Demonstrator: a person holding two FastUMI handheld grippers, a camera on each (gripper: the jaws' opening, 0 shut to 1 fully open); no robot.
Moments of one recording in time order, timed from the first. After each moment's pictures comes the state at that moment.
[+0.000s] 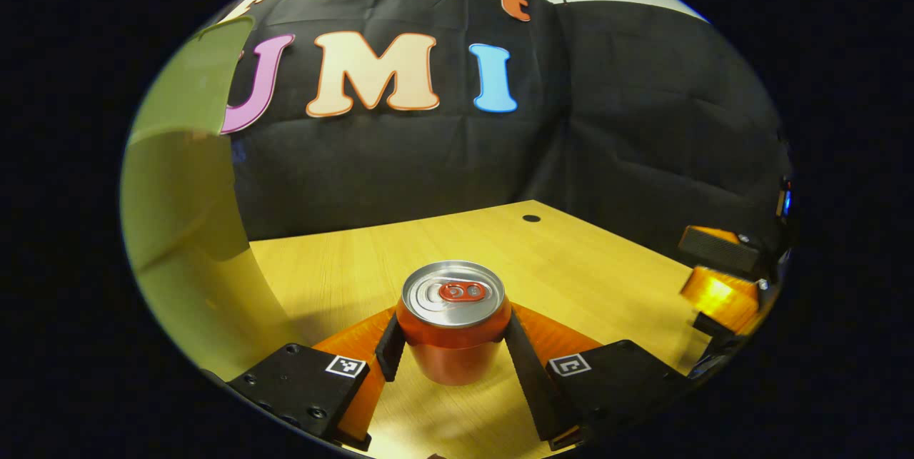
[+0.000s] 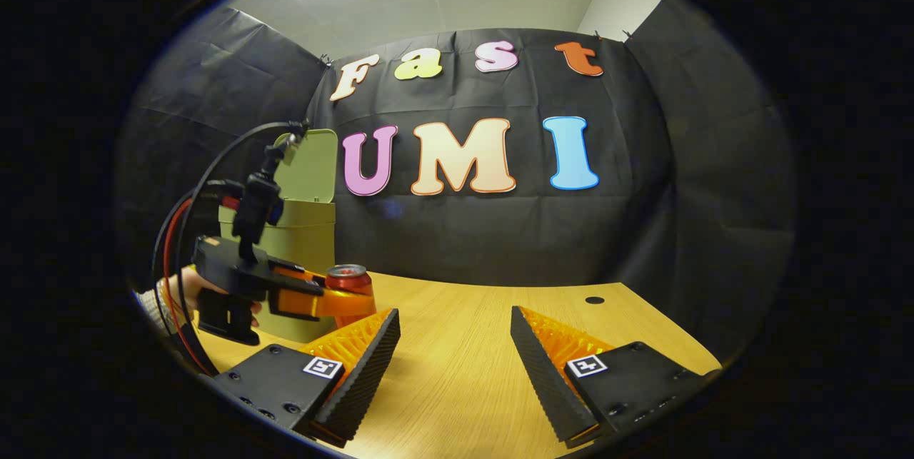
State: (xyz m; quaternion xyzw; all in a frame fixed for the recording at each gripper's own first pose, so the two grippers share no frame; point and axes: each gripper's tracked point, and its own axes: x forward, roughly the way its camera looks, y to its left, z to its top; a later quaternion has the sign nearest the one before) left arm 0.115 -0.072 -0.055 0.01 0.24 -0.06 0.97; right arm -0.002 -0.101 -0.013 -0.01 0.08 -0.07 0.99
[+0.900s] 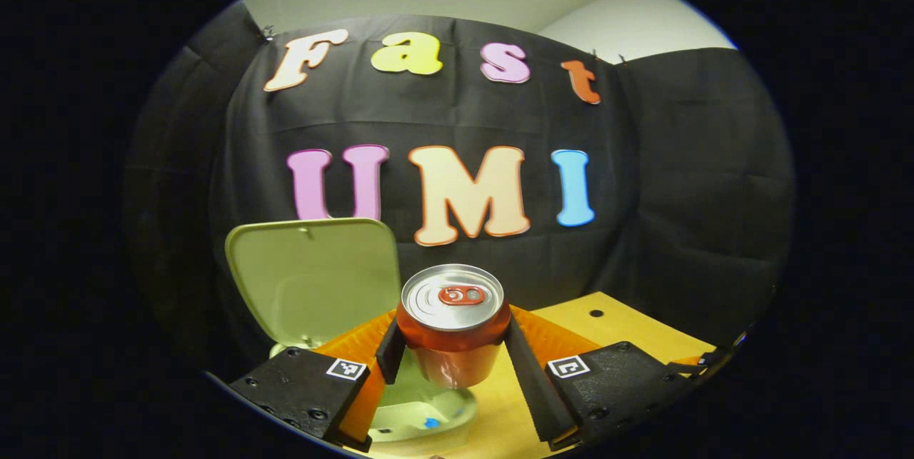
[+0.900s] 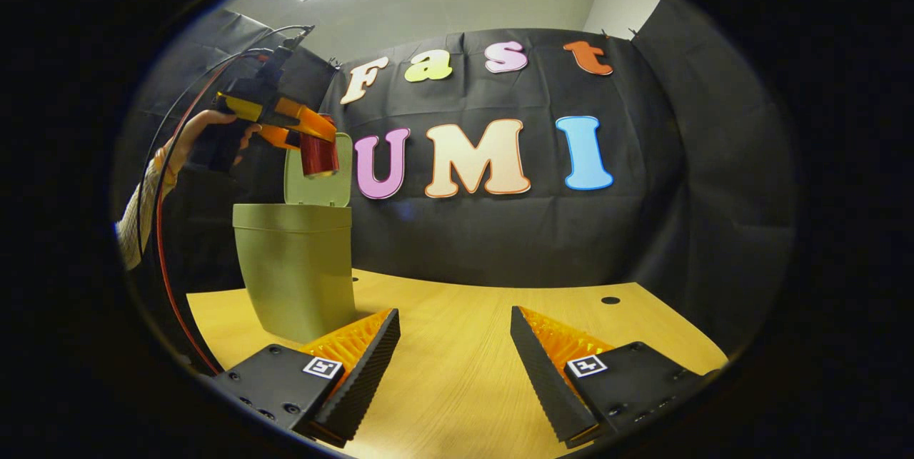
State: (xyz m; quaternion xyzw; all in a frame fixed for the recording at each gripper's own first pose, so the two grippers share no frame) left arm 0.127 0.095 0.192 0.03 0.12 0.12 0.99; right arm 0.008 -0.073 -0.024 0.00 0.09 -0.04 0.99
